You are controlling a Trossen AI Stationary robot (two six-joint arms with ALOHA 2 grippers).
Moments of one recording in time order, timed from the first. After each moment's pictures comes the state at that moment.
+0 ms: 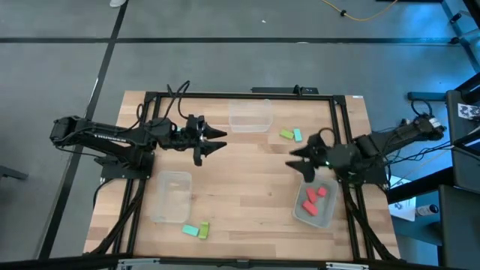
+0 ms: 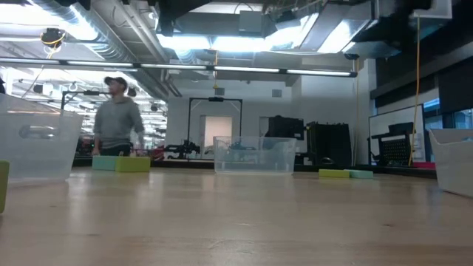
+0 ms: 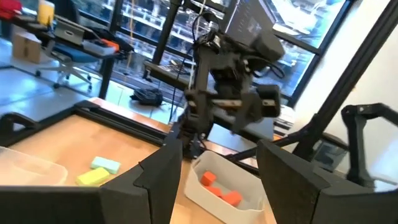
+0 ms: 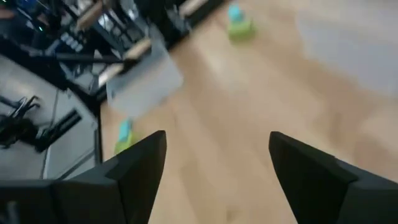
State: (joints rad) left arm 0.01 1.04 0.65 0.49 -0.08 -0.39; right arm 0.35 0.88 0.76 -0.38 0.44 0.81
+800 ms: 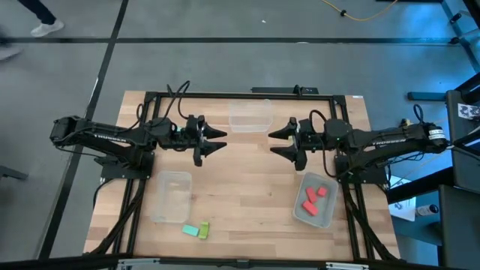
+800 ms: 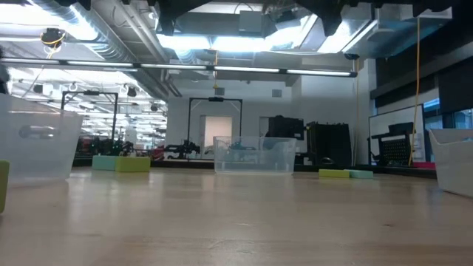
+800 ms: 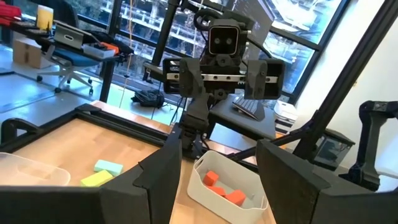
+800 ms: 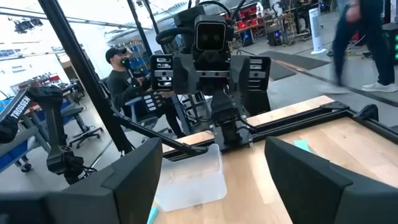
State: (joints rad) left arm 0.01 1.04 0.65 0.49 -0.07 -0.36; right arm 0.02 1.01 0.67 0.37 -0.03 0.33
